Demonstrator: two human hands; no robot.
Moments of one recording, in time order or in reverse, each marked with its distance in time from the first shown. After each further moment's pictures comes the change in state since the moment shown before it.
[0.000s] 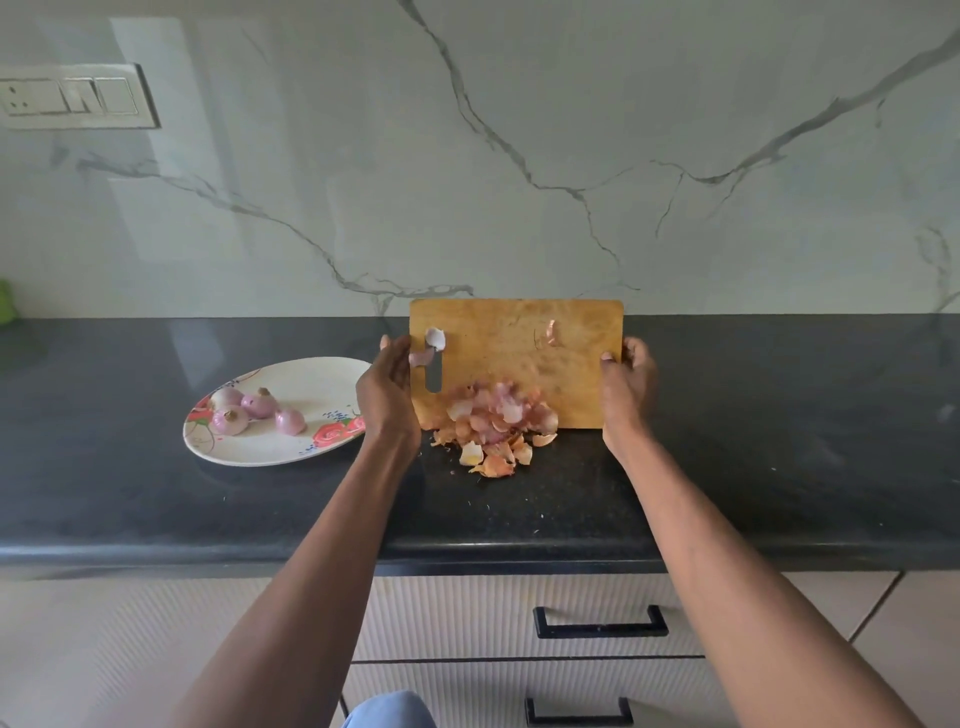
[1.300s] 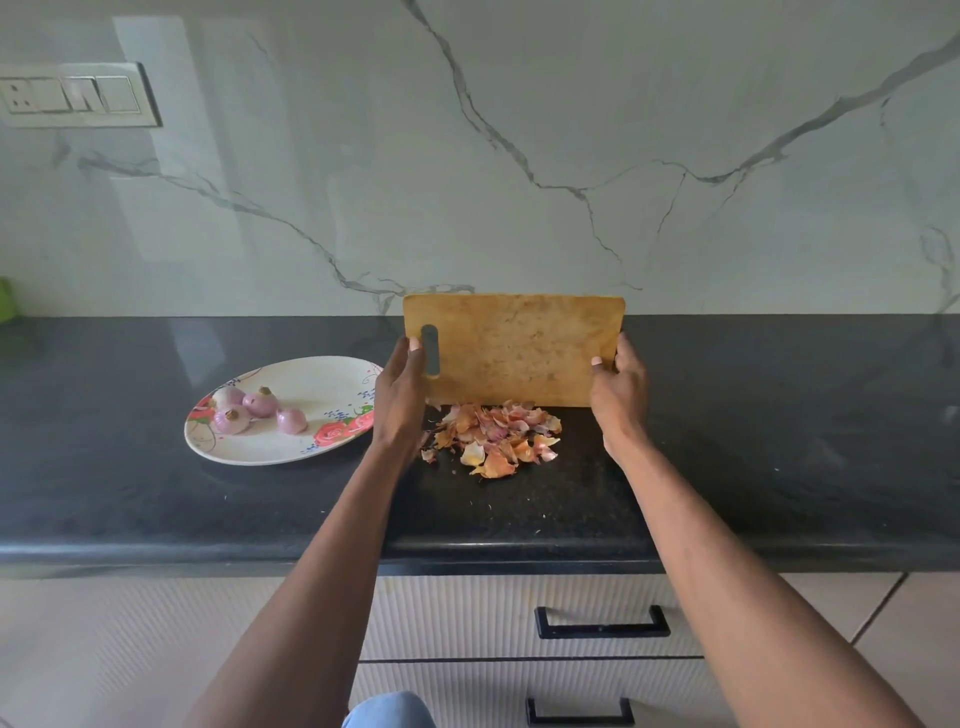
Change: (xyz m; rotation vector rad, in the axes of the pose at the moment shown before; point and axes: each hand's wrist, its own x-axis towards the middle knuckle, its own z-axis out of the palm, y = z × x) left_hand -0.007 -0.003 -0.007 0.570 -0.240 0.151; right_hand -0.002 0.007 0.002 -0.136 -0.153 -0.044
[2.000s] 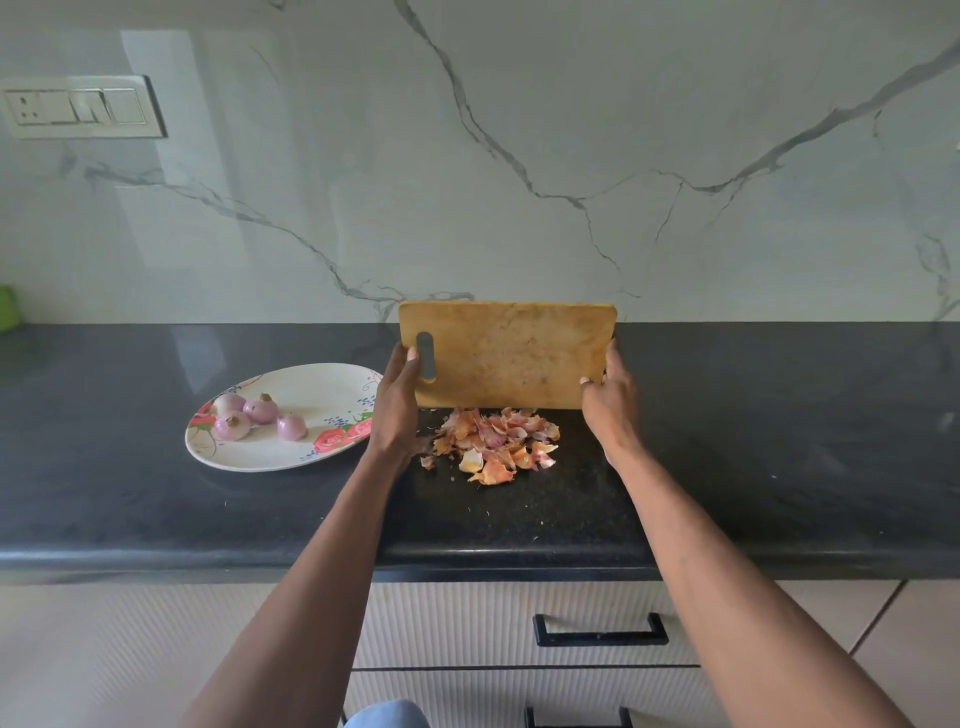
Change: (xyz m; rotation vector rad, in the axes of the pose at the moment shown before) left_hand 0.001 0.002 -0.005 0.004 -0.065 -0.032; right_hand 0.000 0.001 0.000 -0.150 -0.129 -0.014
